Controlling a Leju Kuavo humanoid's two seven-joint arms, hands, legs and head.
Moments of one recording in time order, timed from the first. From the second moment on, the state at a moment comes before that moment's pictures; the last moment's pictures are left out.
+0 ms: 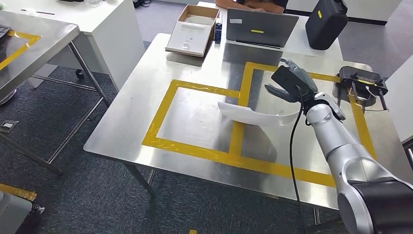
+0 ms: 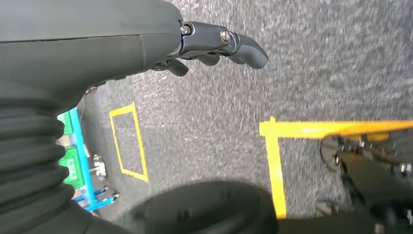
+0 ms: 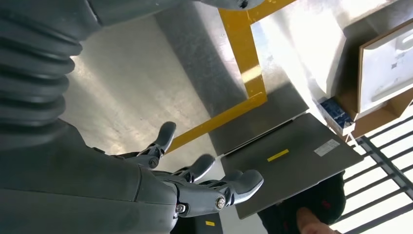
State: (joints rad) left arm -0.09 -0.07 -0.33 -0.18 -0.04 0.21 0.17; right arm -1.02 -0.05 0.39 -0.39 0.58 0.01 -0.39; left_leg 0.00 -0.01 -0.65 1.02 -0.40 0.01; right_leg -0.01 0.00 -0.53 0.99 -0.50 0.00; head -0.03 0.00
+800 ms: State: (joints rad) left arm -0.06 -0.06 -0.31 -0.17 -0.02 0.22 0.17; right arm -0.85 -0.07 0.39 -0.90 0.06 0.24 -0.43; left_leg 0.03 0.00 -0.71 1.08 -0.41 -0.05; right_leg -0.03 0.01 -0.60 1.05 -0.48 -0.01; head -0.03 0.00
